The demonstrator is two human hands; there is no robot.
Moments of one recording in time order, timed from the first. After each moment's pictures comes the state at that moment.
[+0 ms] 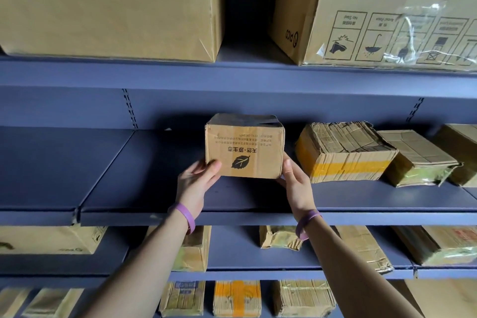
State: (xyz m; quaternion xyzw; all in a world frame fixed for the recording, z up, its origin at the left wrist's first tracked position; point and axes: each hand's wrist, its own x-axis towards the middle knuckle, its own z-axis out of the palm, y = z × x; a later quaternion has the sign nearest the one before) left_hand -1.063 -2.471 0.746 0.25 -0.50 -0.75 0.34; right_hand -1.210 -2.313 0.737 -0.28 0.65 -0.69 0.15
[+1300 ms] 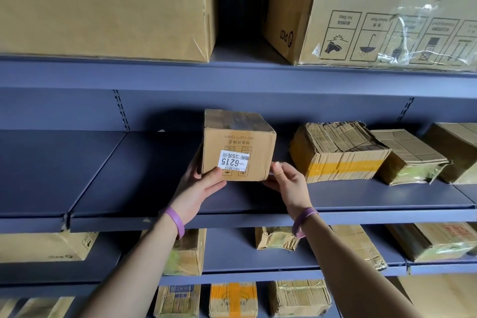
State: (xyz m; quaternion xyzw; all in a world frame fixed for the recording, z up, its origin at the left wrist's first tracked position) left_hand -1.059 -2.476 0.745 0.13 -0.62 -0.74 0.23; right_hand -1.217 -2.316 0.731 -0.25 0.64 -0.70 0.17
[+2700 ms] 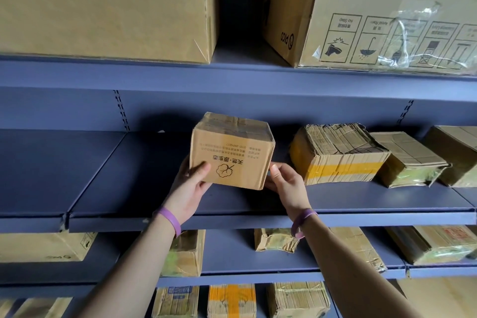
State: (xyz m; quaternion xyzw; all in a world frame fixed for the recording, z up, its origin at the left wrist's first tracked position) left_hand -1.061 -2.490 0.740 0.15 -0.50 -0.81 0.26; right_hand -1.219 -2.319 0.729 -0.26 0.63 -0.71 0.18
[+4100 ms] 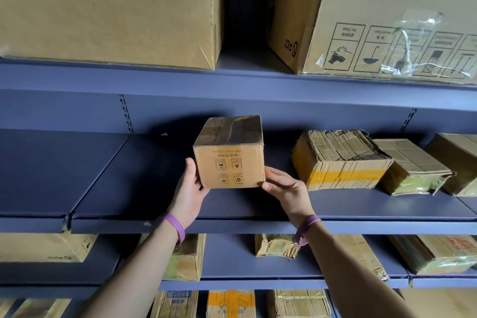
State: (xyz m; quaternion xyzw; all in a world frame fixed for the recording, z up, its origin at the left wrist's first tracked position) left_hand -1.065 -2.479 0.748 0.23 -0.52 -0.77 0.28; right_hand -1.227 -2.313 0.724 -0.33 0.61 -0.69 0.18
